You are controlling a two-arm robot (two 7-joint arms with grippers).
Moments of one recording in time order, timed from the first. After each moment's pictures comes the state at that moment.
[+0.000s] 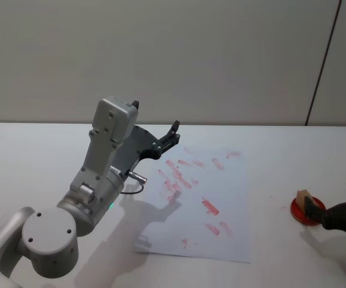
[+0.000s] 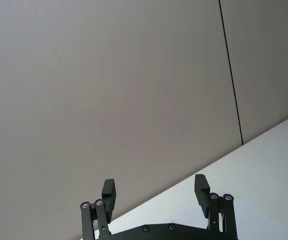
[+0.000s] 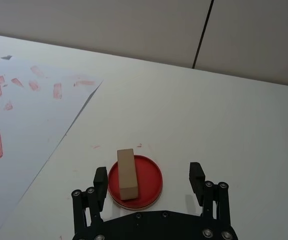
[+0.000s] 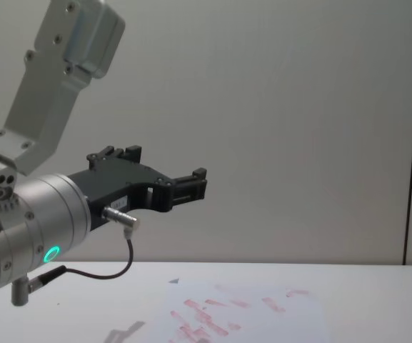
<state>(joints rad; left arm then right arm) -0.24 0.38 0.45 -1.63 -0.20 0.01 -0.01 -0.14 0.42 -0.18 -1.87 0.33 0.47 -0.07</state>
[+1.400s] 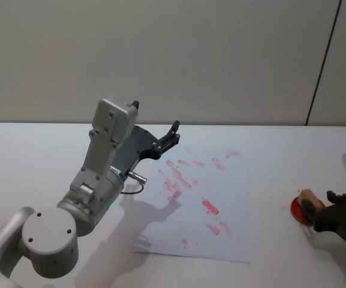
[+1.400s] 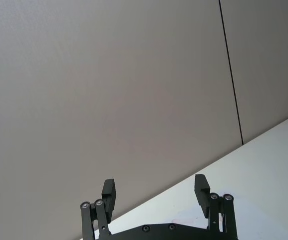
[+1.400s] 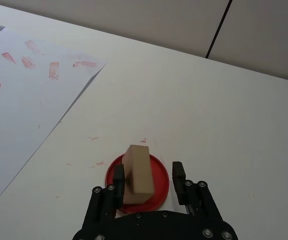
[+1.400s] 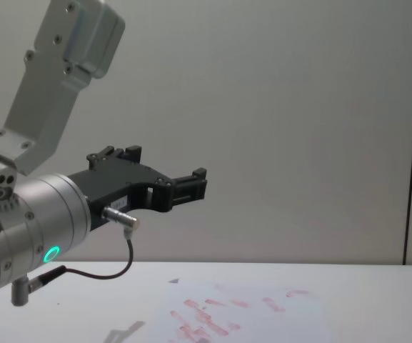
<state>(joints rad) -0.24 0.38 0.45 -1.63 -0.20 0.01 -0.01 -0.05 0.37 -0.20 -1.75 0.21 0.50 0.02</state>
